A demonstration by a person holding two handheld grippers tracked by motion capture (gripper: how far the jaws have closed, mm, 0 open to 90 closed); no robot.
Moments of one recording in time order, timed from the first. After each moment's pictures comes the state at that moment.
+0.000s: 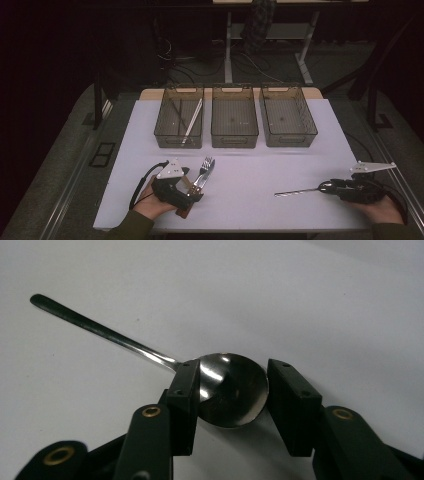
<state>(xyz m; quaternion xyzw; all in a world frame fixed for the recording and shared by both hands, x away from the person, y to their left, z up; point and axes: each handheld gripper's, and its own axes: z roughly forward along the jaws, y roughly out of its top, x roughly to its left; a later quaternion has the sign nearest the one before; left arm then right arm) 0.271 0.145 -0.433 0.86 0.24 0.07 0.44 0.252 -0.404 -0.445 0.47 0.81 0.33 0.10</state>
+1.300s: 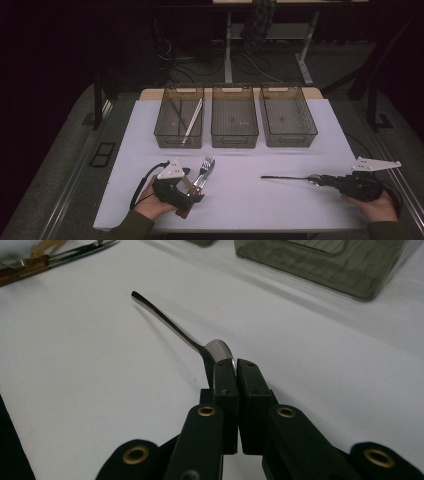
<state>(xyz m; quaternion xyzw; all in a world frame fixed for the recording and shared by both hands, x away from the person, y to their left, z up) 0.271 0.144 -0.433 0.86 0.24 0.07 0.45 0.253 -0.393 -0.426 0.41 0.80 0.43 0.09</state>
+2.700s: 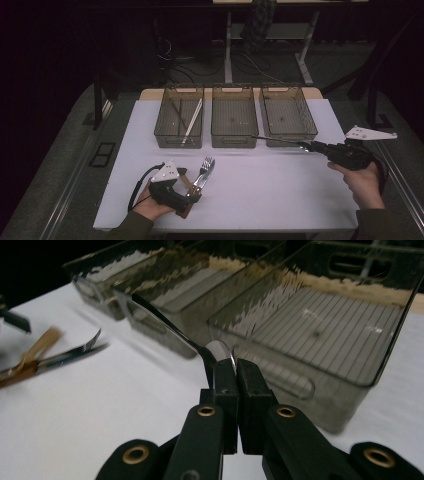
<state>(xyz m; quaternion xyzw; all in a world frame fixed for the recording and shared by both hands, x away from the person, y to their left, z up) 0.266 0.152 -0.437 0.84 0.25 0.08 0.47 0.304 -0.359 -0.371 0.42 0.75 0.49 0.16</state>
